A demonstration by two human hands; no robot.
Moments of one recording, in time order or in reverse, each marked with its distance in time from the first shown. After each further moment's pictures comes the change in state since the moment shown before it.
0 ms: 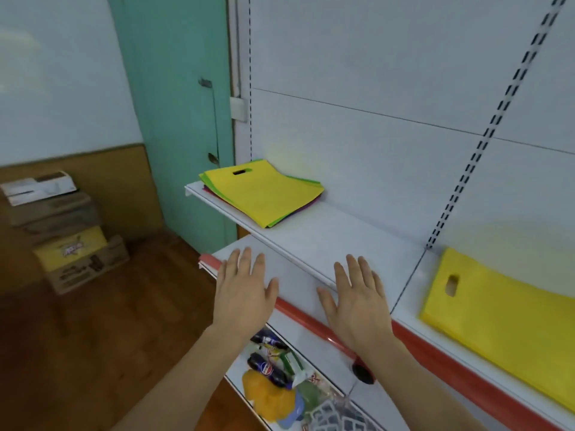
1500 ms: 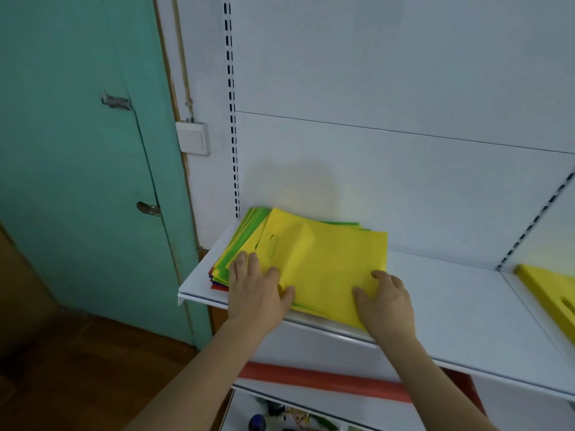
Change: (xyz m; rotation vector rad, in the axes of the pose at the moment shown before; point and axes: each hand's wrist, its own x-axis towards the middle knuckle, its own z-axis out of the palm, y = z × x) left_hand 0.341 -0.191 0.068 0.034 -0.049 0.472; right_hand 0.249 -0.153 0.066 0.295 0.176 0.871
